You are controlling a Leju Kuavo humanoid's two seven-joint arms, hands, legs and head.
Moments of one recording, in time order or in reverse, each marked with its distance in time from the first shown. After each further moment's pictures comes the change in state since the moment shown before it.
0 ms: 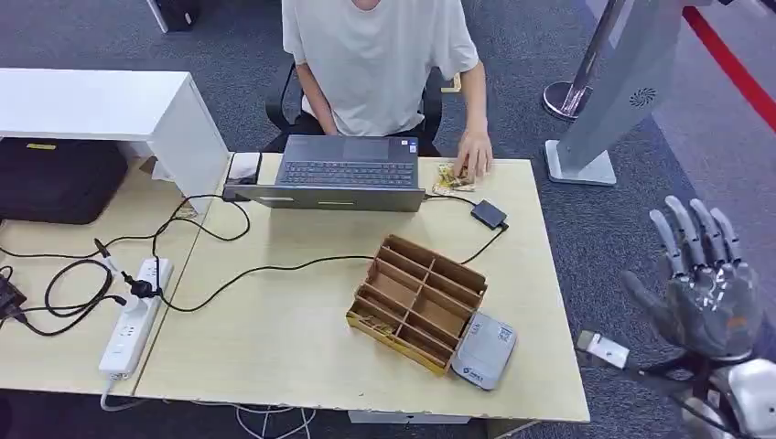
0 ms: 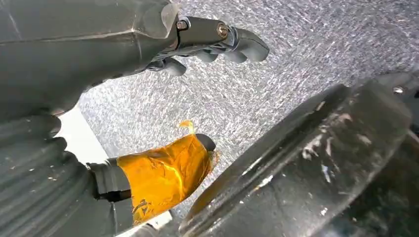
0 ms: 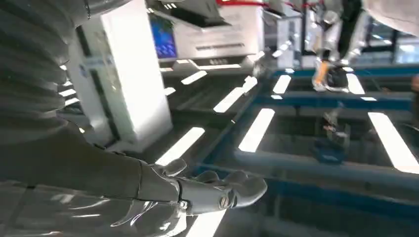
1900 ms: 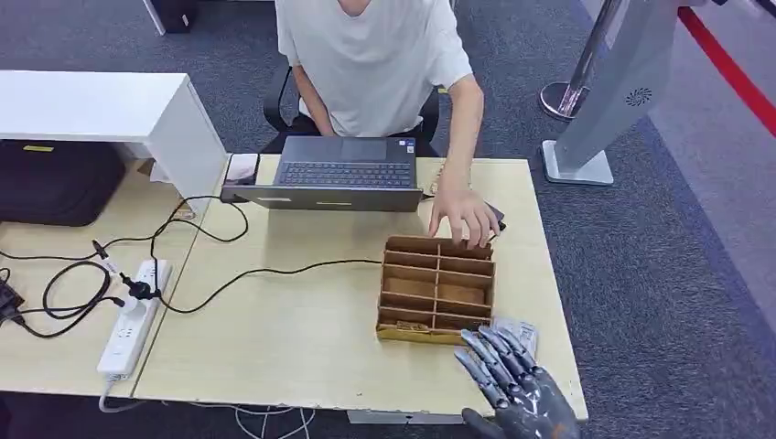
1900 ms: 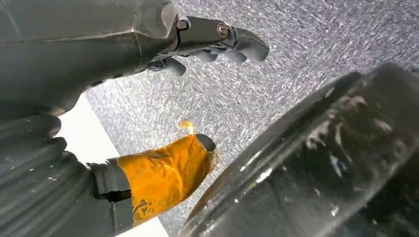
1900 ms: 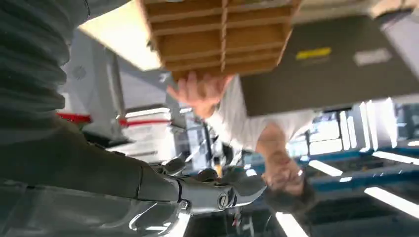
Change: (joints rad) left arm -0.008 -0.011 0.005 0.000 -0.088 0.014 0.066; right arm 0.032 0.043 0.675 -0.026 0.064 0.097 0.139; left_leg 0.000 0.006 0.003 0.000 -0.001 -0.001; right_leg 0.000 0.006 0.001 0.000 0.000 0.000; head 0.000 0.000
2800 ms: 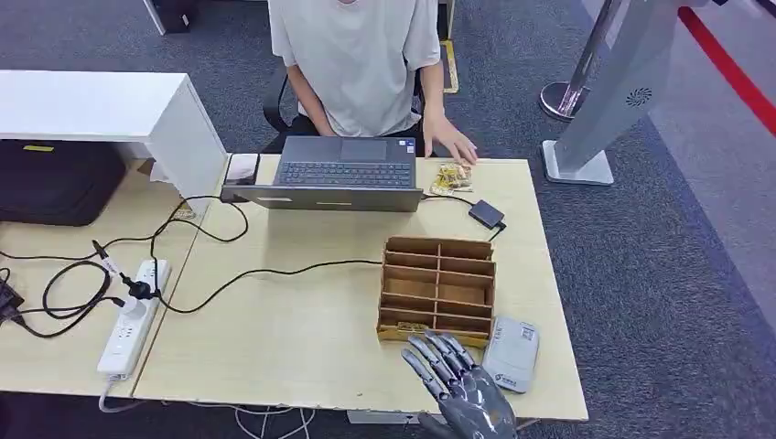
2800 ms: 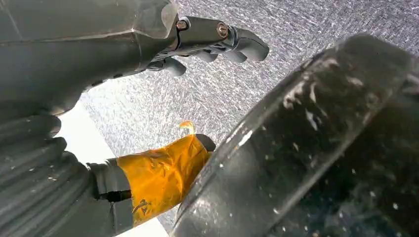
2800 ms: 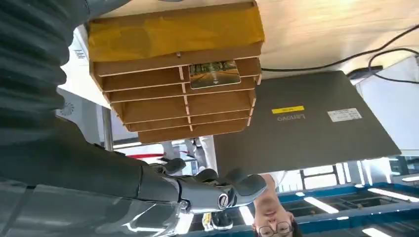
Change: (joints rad) left arm -0.004 0.000 -0.062 0.000 -0.028 -0.018 0.004; right arm -0.123 0.179 0.113 0.264 -0.006 -0.003 0.007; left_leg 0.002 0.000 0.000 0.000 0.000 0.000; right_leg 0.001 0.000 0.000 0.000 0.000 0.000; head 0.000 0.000
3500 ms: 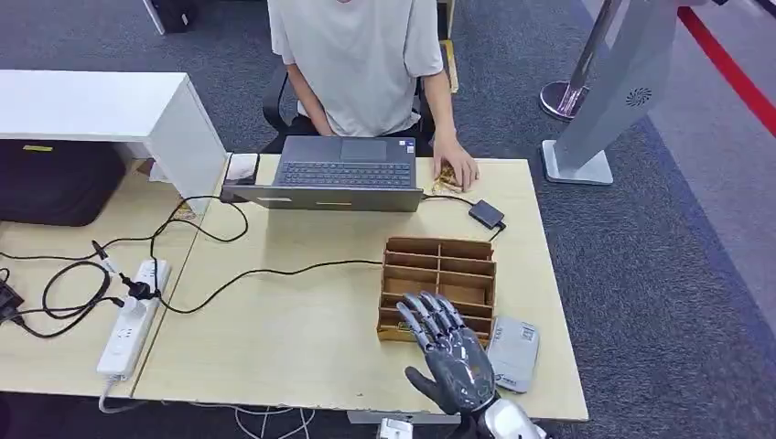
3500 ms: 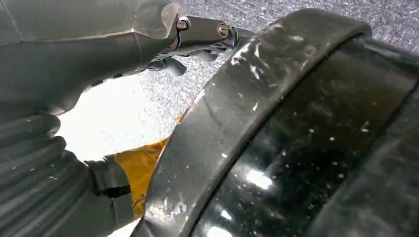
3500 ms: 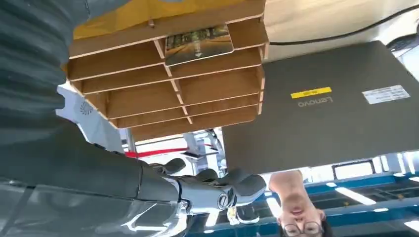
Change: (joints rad) left arm 0.001 -0.026 -0.128 0.000 0.000 0.039 0.063; right arm -0.128 0.156 -0.055 0.199 -0.010 -0.027 0.014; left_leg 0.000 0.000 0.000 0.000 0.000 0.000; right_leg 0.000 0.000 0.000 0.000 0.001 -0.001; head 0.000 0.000
